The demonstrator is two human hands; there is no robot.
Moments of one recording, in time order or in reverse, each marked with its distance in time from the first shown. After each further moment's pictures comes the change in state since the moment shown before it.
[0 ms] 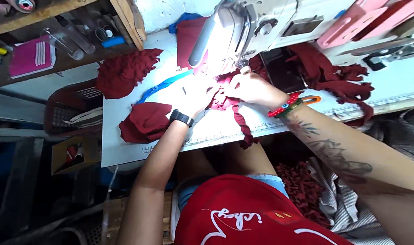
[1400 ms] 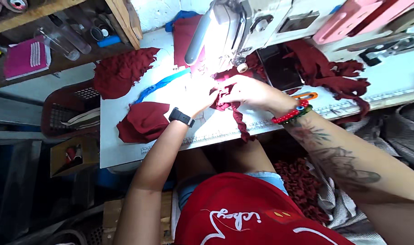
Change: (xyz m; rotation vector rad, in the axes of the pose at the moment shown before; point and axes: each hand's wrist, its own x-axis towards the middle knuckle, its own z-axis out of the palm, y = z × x) left_hand 0.001 0.009 -0.003 0.068 -0.050 0.144; right_hand -0.023 0.001 0.002 0.461 -0.144 0.028
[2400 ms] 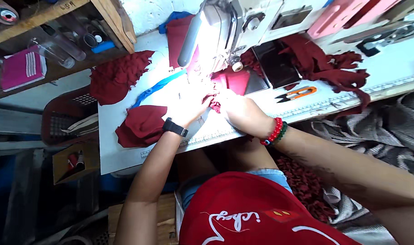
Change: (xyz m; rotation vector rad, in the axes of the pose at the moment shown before) left_hand -0.027 0.005 0.001 -0.062 0.053 -0.001; right_hand -0.030 0.011 0.057 -0.912 0.255 -0.310
